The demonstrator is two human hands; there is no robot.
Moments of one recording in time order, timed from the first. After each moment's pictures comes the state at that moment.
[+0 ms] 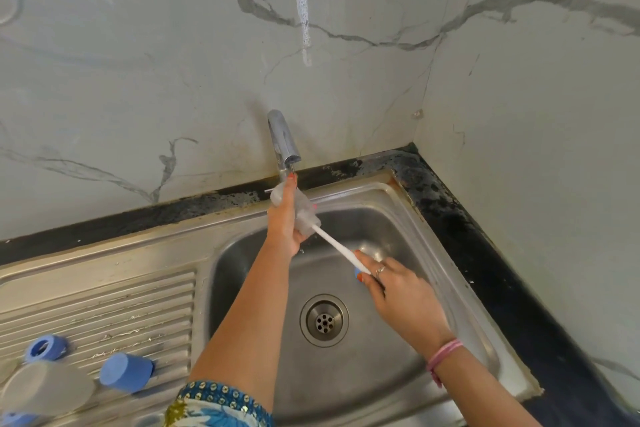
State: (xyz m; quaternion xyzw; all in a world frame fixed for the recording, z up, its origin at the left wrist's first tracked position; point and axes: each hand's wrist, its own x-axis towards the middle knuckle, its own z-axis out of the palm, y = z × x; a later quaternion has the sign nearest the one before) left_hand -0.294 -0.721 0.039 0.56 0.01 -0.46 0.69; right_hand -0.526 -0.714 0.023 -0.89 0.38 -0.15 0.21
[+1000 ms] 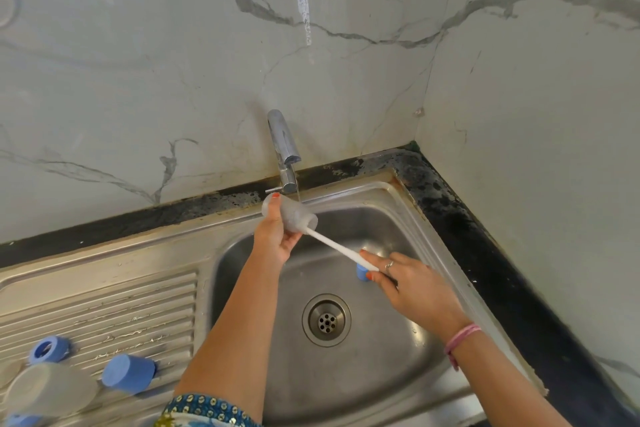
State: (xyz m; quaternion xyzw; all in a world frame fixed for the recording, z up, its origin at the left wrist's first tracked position) left_hand -0.283 -0.703 0.031 0.58 0.10 -0.42 0.69; right_hand -0.537 -0.741 0.022 -0.91 0.33 -0.11 0.21
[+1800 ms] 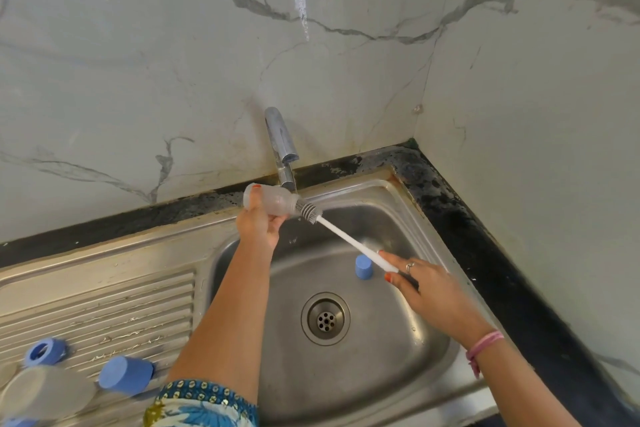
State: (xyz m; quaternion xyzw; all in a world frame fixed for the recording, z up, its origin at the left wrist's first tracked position) left_hand -0.262 -0.708 0.039 0.54 0.13 -0.34 0.76; right_hand -0.561 -0.751 0.016 -0.87 0.37 -0.11 0.30
